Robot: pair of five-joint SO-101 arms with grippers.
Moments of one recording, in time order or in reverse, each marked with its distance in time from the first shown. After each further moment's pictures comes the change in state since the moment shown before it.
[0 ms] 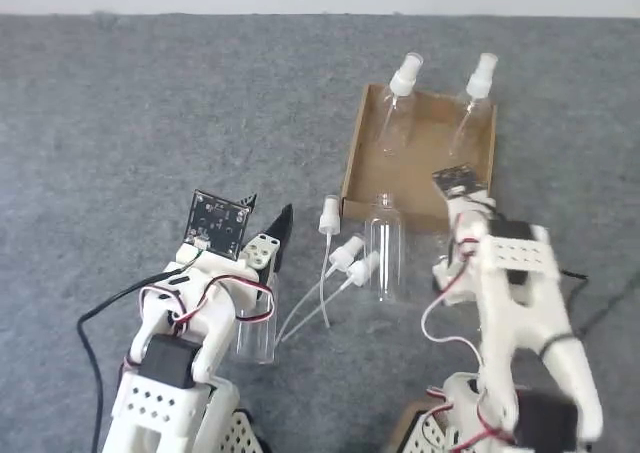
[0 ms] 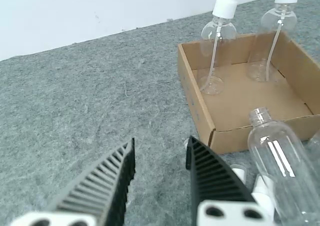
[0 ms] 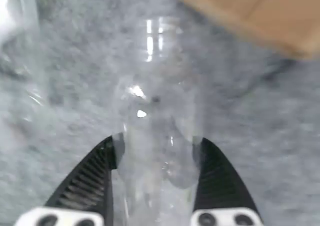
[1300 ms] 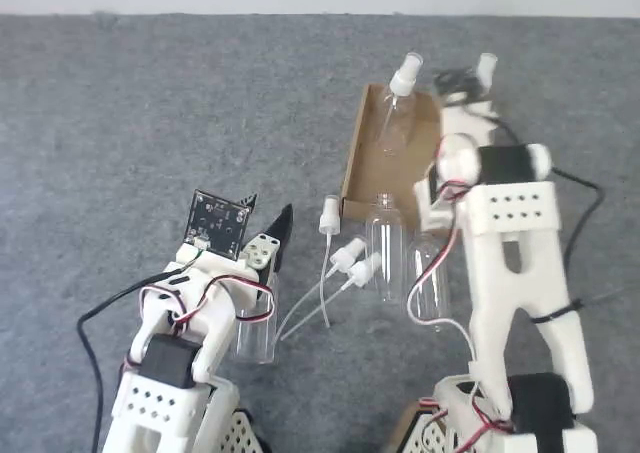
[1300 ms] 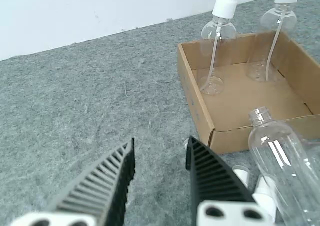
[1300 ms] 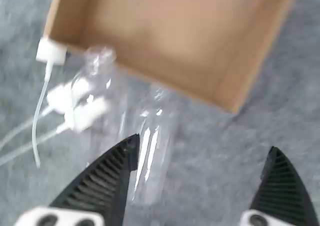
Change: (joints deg) left arm 0.0 0.0 0.0 0.0 0.0; right arm -13.5 5.5 -35.1 22.7 -18.9
